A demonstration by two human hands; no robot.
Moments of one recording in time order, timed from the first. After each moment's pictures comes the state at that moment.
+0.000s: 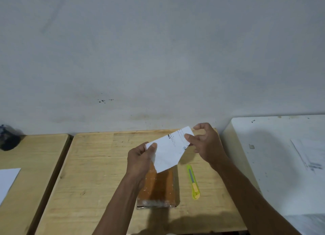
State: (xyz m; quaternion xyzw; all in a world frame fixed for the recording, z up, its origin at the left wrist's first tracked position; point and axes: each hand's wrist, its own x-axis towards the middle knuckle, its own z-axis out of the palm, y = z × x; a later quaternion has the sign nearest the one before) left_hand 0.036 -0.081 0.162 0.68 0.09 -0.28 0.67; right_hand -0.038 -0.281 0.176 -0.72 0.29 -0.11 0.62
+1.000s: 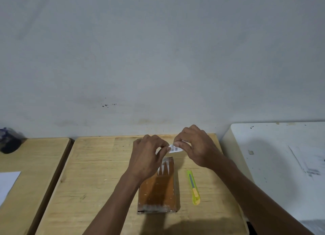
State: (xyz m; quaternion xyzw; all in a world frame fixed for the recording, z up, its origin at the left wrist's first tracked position) left_hand 0.054 -0.081 0.189 0.87 -0.37 -0.02 0.33; right_hand -0.025 -0.269 0.199 -0.95 0.00 -0.13 0.28
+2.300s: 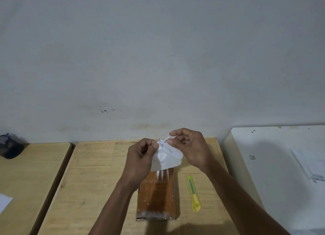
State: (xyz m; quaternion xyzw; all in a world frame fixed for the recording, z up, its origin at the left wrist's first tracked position) left_hand 0.047 -0.082 0.204 0.73 -0.11 -0.19 0.65; right_hand -0.011 -0.255 0.214 -0.74 0.18 -0.10 0.64
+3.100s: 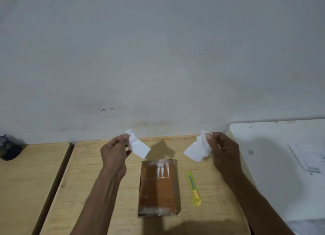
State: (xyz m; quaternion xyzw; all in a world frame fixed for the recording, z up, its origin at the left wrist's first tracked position) left_hand 0.088 -0.059 0.205 0.65 0.18 -0.12 0.73; right_hand -0.067 -0.283 0.196 -0.70 0.31 -0.30 0.56
